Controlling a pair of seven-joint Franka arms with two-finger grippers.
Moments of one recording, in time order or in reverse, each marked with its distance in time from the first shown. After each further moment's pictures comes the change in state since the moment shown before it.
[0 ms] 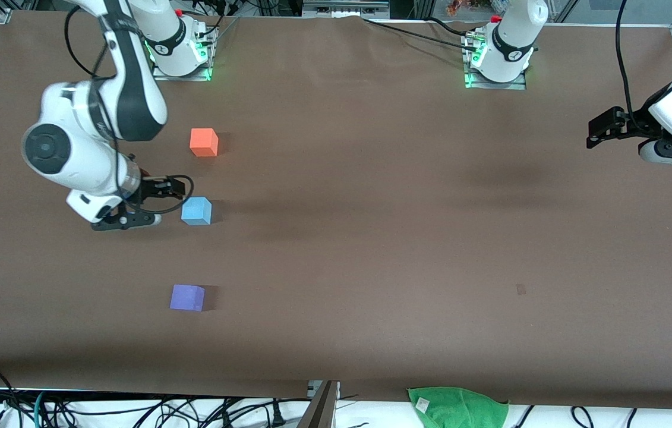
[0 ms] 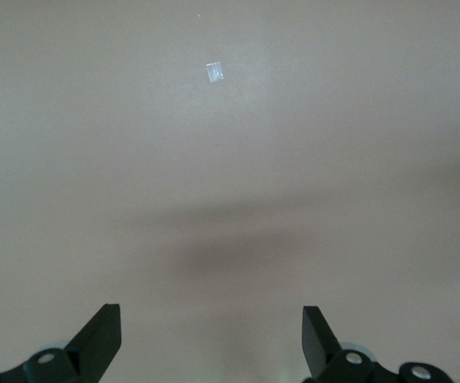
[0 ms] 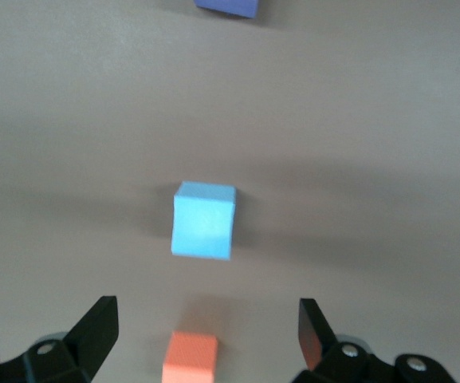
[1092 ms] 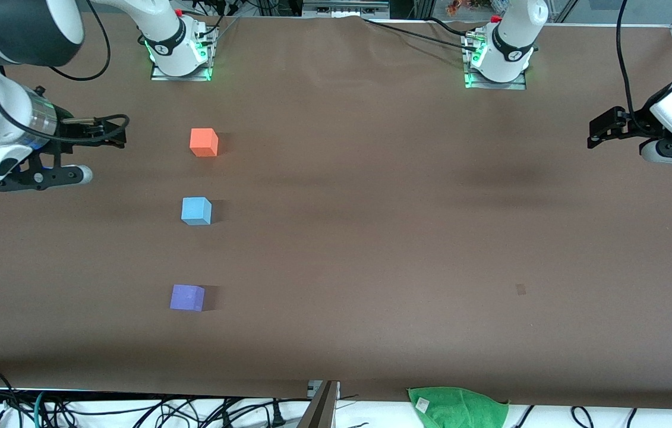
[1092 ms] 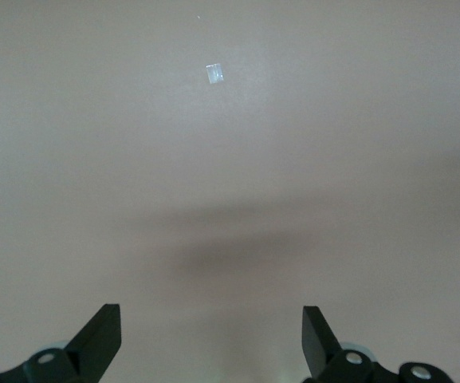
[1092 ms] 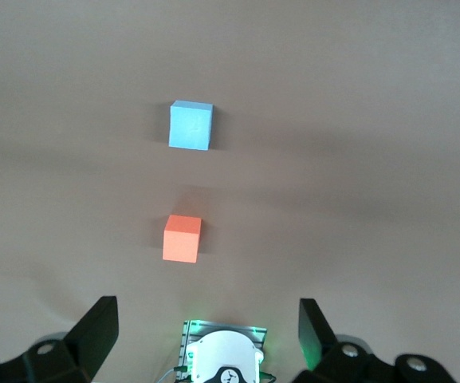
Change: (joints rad) left arm 0.002 0.000 -0.010 0.004 0.000 0.000 0.000; right arm -0.206 -0.027 0.152 0.437 -0.068 -0.563 -0.001
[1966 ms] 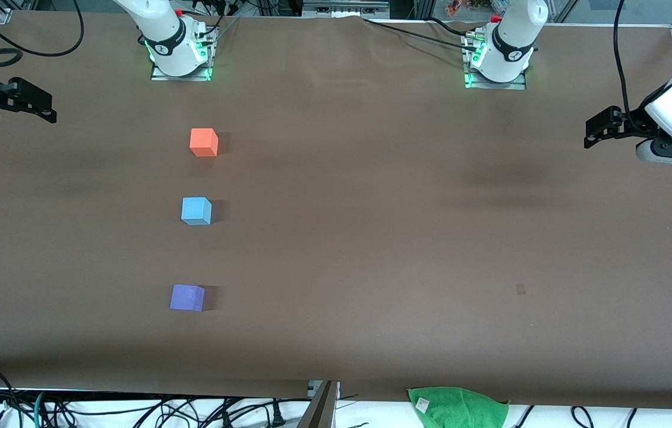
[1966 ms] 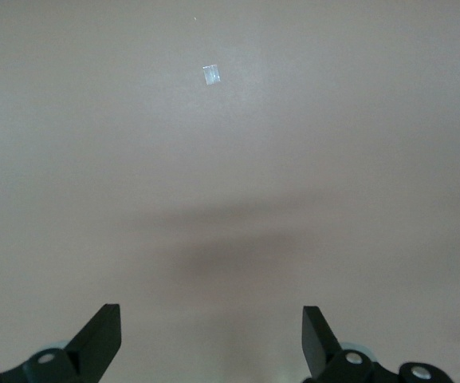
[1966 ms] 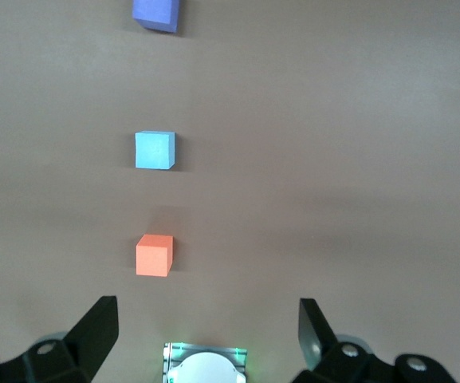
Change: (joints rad) left arm 0.004 0.001 -0.004 0.002 0.000 0.000 0.000; right arm -0.483 -0.221 0.422 -0.123 -0.105 0.096 -0.004
